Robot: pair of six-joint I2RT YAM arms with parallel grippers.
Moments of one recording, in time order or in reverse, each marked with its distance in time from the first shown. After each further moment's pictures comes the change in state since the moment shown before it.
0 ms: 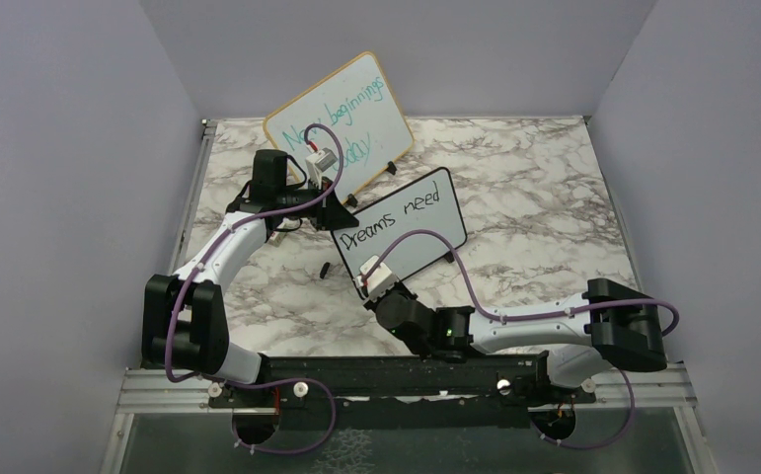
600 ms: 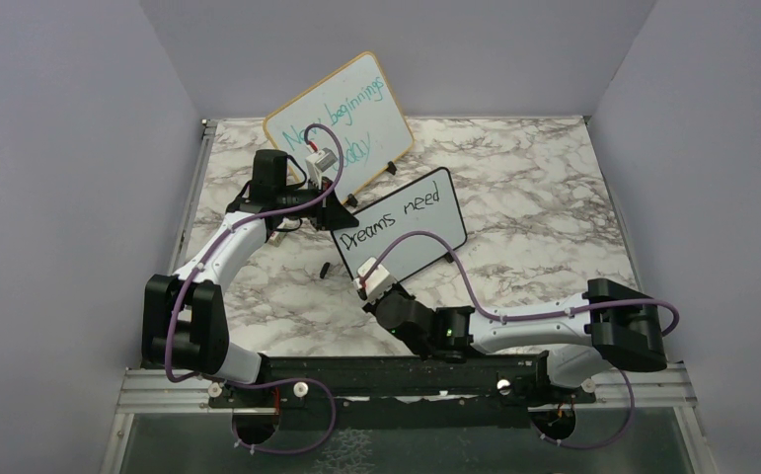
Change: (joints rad) left arm 0.000 0.000 0.000 0.000 0.000 0.004; right arm 0.000 0.000 0.000 -0.001 -0.049 0.001
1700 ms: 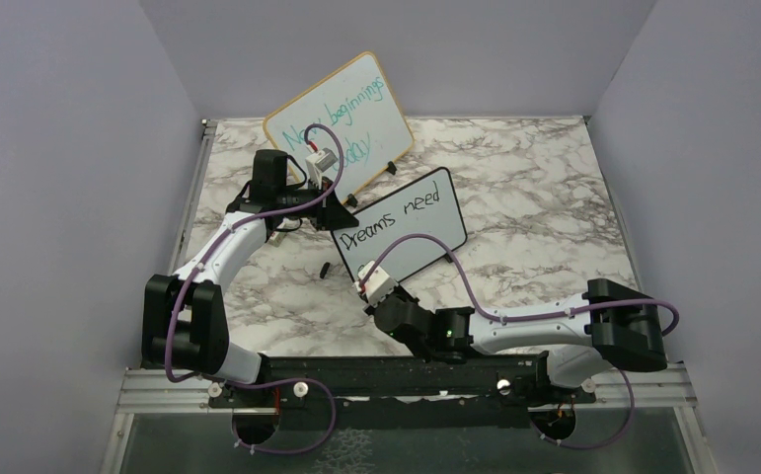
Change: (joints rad) left arm 0.000 0.000 0.000 -0.001 -0.003 0.010; right arm 0.002 0.000 0.000 -0.080 0.009 0.011
